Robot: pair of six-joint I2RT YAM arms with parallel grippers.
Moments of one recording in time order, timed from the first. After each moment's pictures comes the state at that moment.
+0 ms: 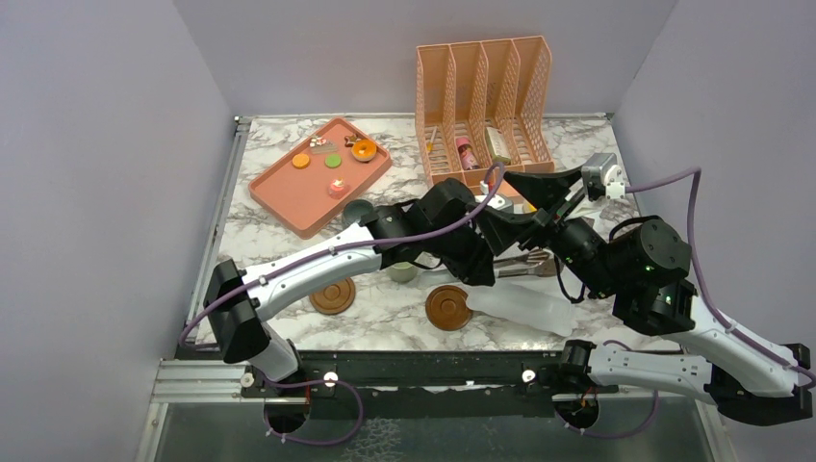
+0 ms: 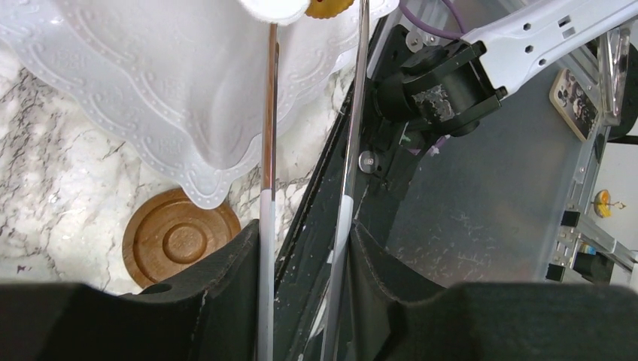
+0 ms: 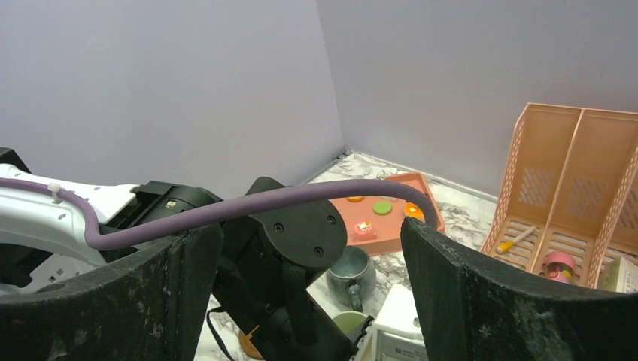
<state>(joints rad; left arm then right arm) -1.04 1.54 1.45 -0.56 0.39 -0.30 1.14 0.79 1.15 -0.07 0.35 0.06</state>
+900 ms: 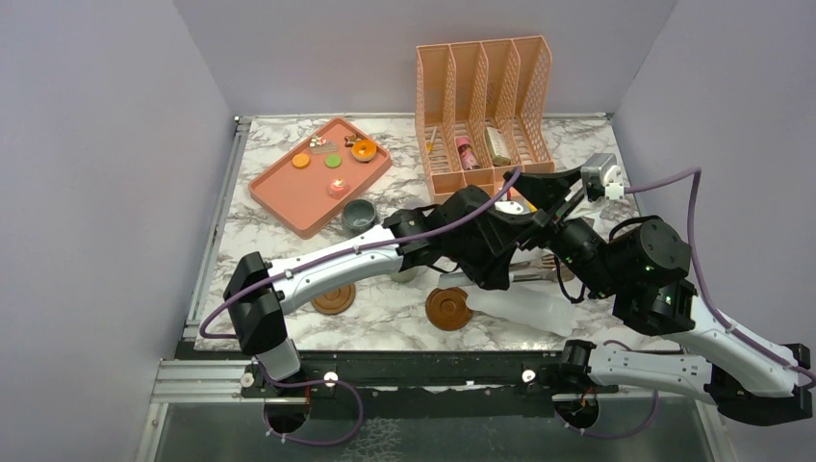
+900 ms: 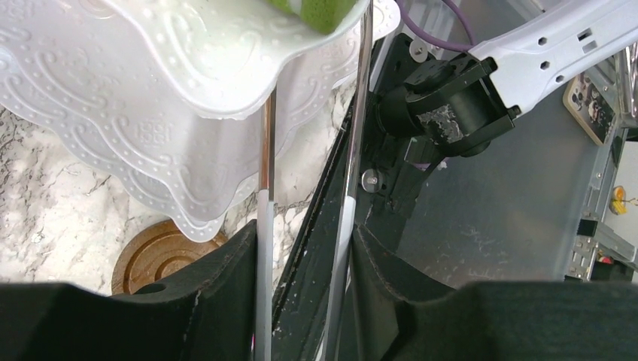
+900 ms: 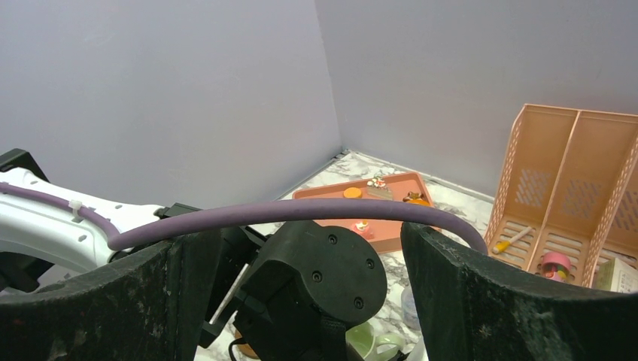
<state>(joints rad) -1.09 1.66 1.50 -0.50 0.37 -0.30 1.14 0.79 1.15 -0.08 0.35 0.06</state>
